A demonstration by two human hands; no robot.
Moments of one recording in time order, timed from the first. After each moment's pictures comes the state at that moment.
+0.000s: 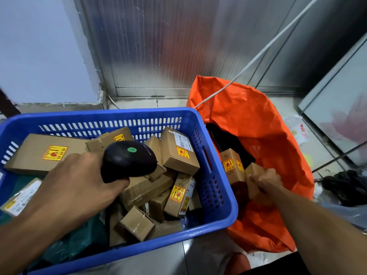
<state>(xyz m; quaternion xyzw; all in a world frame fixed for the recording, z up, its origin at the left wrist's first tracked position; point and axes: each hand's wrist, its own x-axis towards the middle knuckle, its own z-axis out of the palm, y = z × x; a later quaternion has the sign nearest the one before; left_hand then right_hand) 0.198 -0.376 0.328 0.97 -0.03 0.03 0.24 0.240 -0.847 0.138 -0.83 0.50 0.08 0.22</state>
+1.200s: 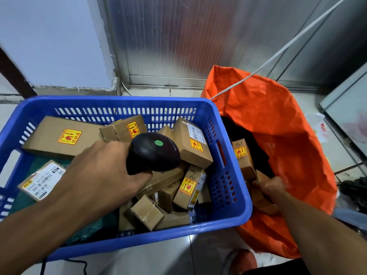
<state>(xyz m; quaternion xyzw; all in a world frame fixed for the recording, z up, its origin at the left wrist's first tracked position) 0.192 -0.390 0.341 0.96 -0.04 -0.03 0.26 0.235 -0.861 0.059 -0.79 0.53 0.12 0.28</state>
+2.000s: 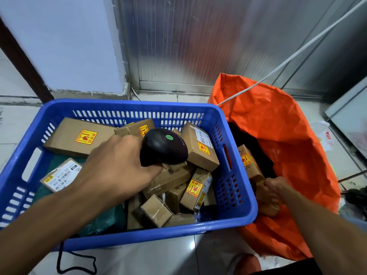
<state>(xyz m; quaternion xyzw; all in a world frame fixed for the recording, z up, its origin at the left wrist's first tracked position) 0.189 -0.382 0.355 0.97 -0.03 -0.02 0.26 0.240 -0.820 0.130 -0.81 0.48 0.15 0.28</state>
